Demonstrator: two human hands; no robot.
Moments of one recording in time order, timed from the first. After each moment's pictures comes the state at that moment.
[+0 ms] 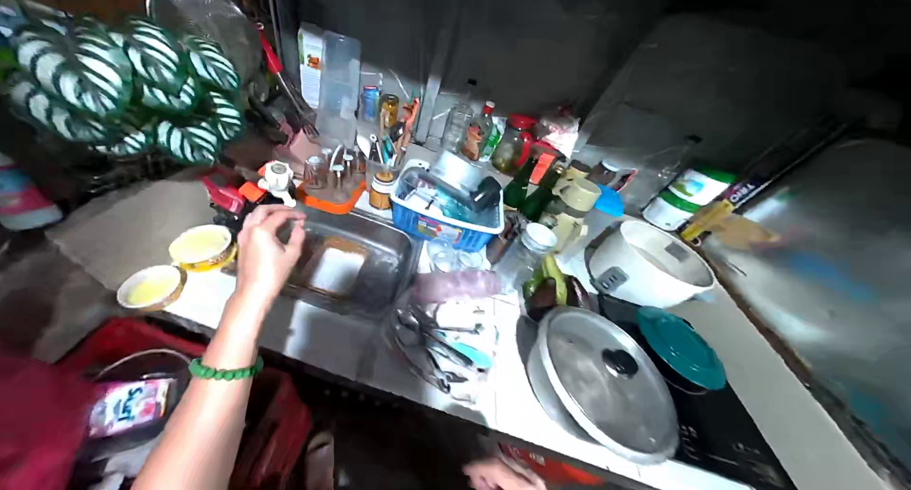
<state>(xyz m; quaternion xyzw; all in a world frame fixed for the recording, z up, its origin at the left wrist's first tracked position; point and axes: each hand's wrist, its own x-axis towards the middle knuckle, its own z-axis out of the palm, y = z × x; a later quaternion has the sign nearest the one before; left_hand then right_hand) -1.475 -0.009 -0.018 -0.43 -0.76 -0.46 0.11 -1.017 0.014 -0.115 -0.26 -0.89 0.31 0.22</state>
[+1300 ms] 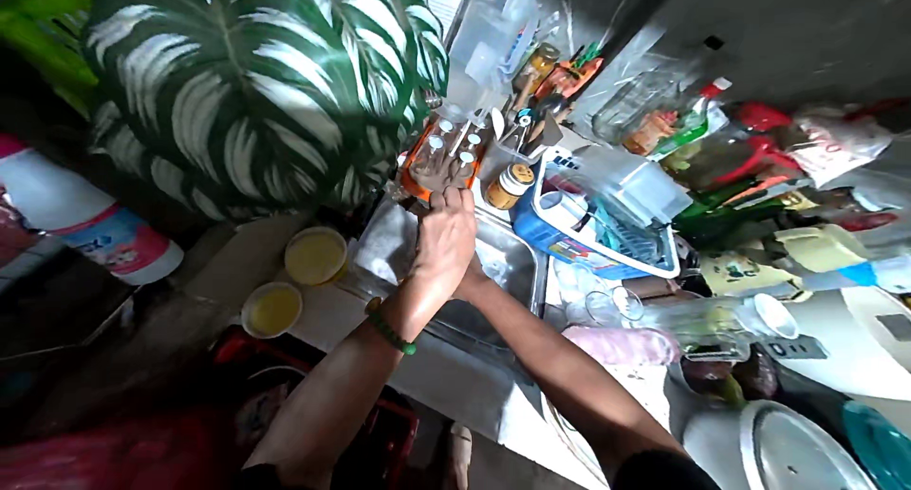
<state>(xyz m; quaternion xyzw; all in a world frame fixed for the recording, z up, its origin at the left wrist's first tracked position) -1.626 0.082 -0.033 -0.48 -0.85 -0.23 0.06 -1.567 0.166 -0.123 -0.19 -0.94 0.10 -0.27</state>
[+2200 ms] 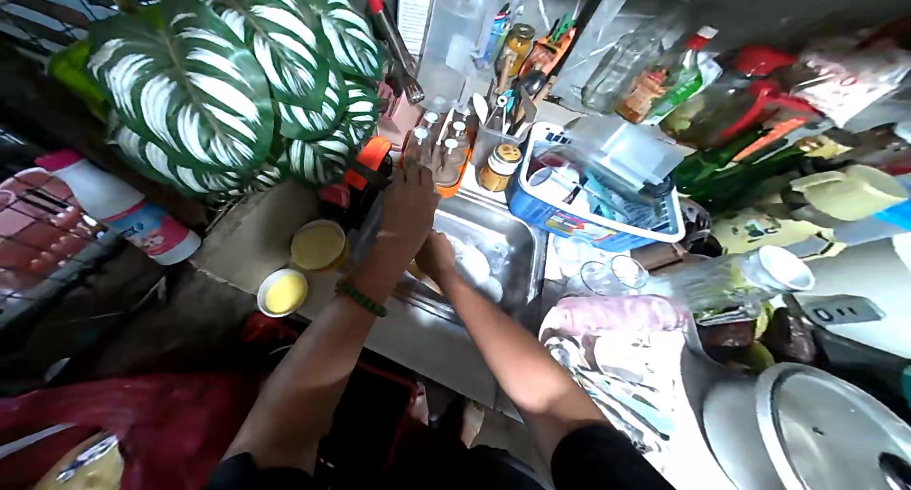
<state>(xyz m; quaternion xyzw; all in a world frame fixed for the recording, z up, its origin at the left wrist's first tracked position) -1.629 0.081 -0.023 -0.49 -0.86 -0.16 0.02 -1.570 0.138 -0.125 -0.44 -0.84 0.31 -0.08</state>
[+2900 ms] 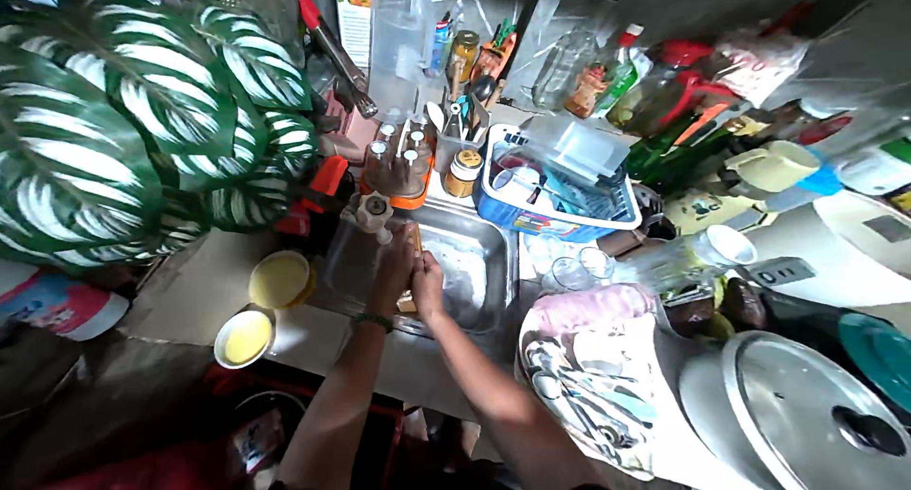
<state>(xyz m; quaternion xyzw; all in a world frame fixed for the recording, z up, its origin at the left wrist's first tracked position) -1.616 0.118 -0.164 -0.43 -0.78 -0.40 -0.21 -1.535 0.140 -0.163 -0.48 -0.64 0.53 0.27</state>
